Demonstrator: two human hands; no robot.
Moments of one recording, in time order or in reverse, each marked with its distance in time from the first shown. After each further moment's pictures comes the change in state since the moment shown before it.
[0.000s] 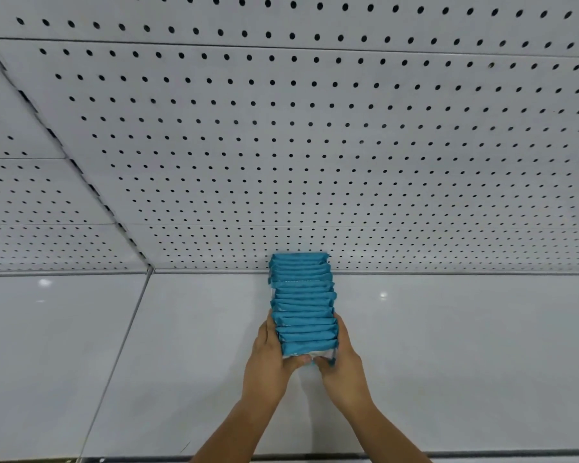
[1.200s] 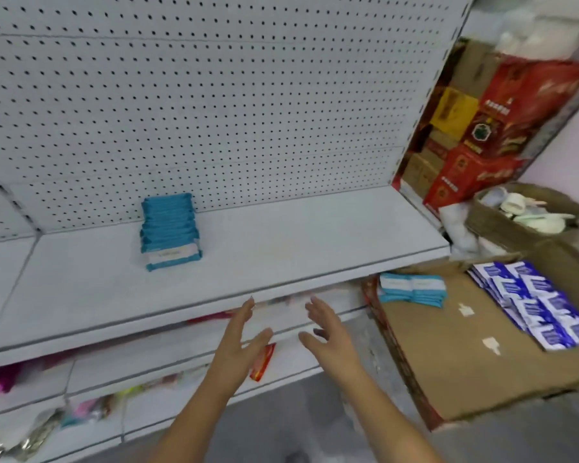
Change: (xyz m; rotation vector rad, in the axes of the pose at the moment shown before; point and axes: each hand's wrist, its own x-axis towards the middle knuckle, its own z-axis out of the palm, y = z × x) left_hand -0.320 0.099 0.130 -0.331 -0.220 0.163; right_hand -0.335 0.101 -0.210 0.177 0.197 -0.076
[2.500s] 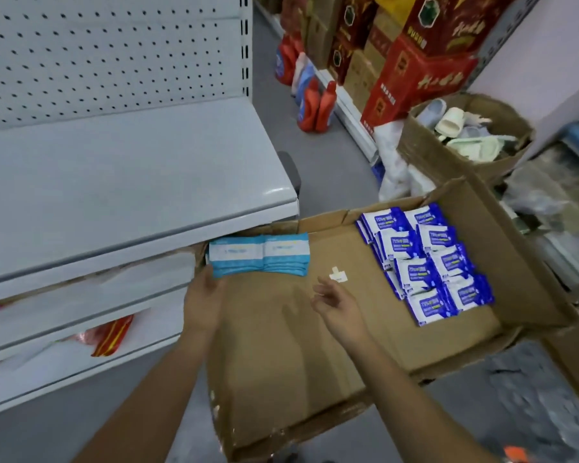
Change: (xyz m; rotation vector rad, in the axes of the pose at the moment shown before) left_hand 0.194 -0.003 0.478 0.078 0.166 -0.302; right_hand 0.130 0.246 -0.465 -0.070 0.158 0.402
